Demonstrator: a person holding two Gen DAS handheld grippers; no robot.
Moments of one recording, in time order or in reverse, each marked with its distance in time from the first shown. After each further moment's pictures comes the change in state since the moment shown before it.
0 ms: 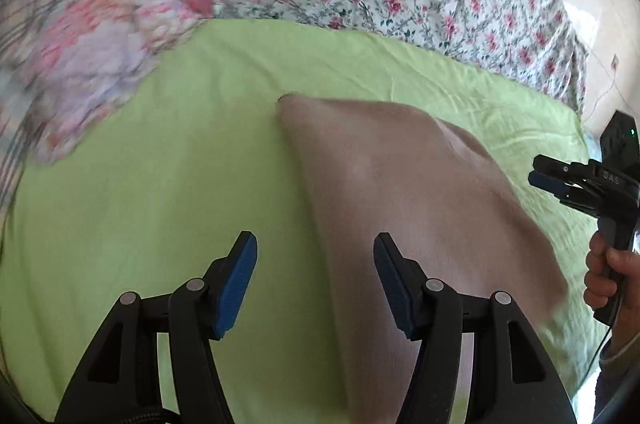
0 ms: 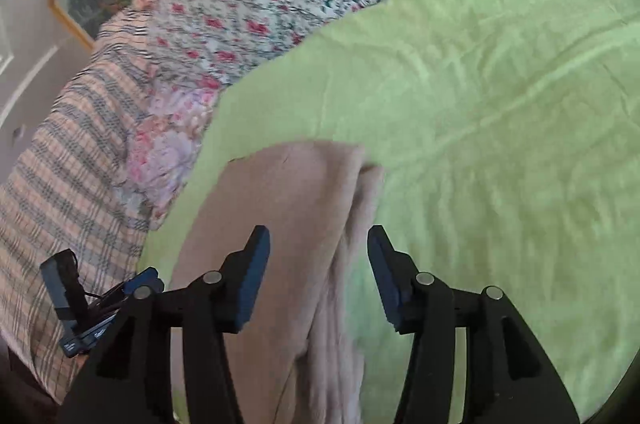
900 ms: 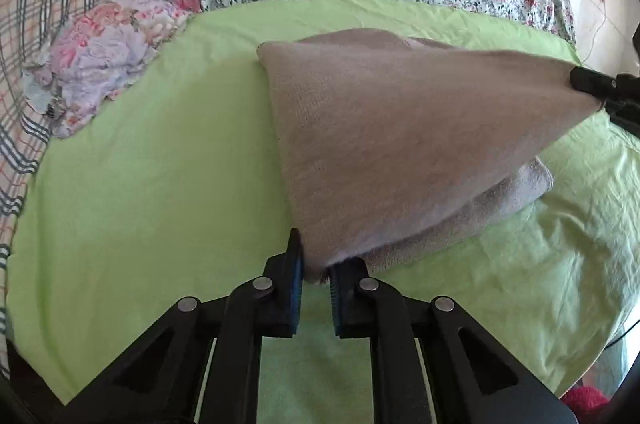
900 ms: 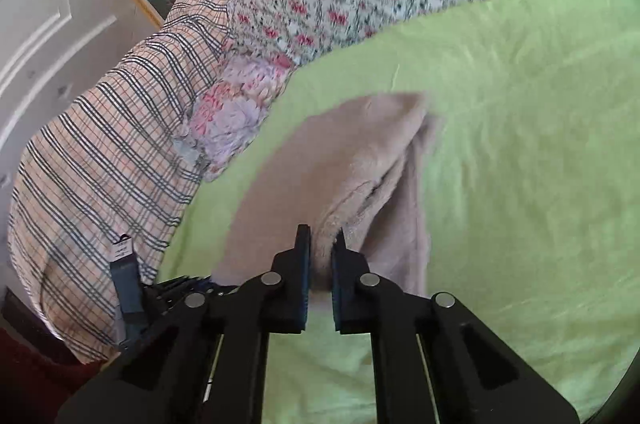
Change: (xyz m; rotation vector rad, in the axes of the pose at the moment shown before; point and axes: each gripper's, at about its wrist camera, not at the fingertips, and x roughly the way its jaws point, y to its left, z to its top) left arm -0.005 -0.047 -0.086 0.162 0.010 0.129; right arm -0.048 0.045 -0.064 -0.187 -0.016 0.003
